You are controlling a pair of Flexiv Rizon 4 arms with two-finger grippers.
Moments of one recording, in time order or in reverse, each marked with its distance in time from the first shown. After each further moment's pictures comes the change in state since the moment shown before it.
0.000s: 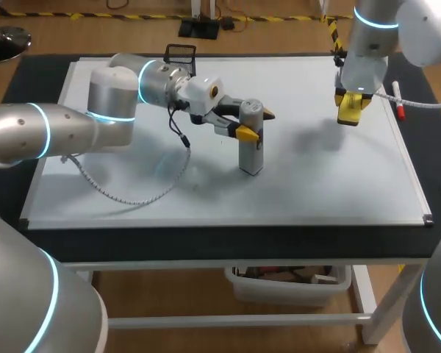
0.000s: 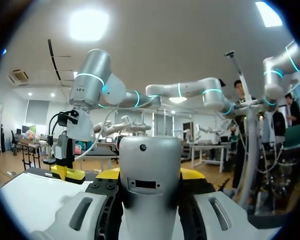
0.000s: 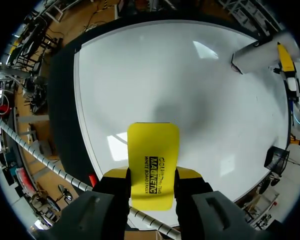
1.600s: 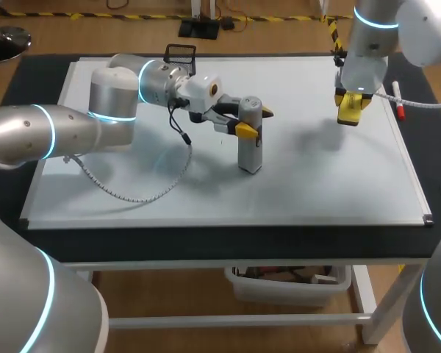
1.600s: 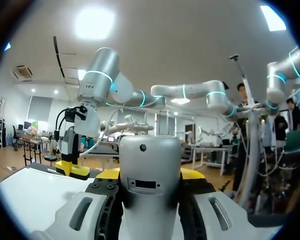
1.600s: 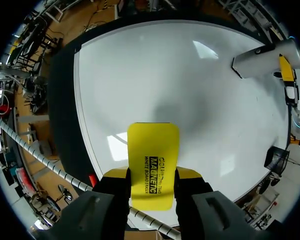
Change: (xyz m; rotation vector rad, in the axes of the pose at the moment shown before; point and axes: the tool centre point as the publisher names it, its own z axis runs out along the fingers) left arm -0.012 0.003 -0.010 0.011 -0.021 -0.026; right arm 0.000 0.000 0.000 0.000 0.000 0.000
